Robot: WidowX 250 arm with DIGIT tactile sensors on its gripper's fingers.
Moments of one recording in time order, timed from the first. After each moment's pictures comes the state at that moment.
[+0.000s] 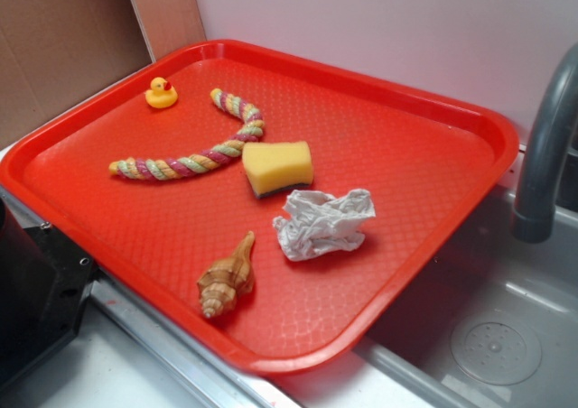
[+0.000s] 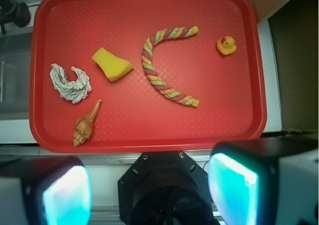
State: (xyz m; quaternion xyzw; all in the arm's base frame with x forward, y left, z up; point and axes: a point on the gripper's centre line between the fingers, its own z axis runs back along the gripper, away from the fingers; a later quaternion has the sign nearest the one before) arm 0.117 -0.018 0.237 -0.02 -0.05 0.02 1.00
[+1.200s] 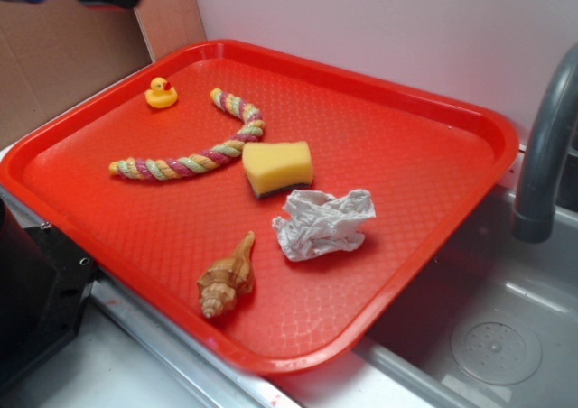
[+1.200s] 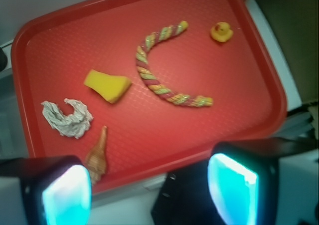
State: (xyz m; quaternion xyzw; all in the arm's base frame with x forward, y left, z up) arm 0.144 -0.051 0.199 -0.01 -0.06 0.14 0.99
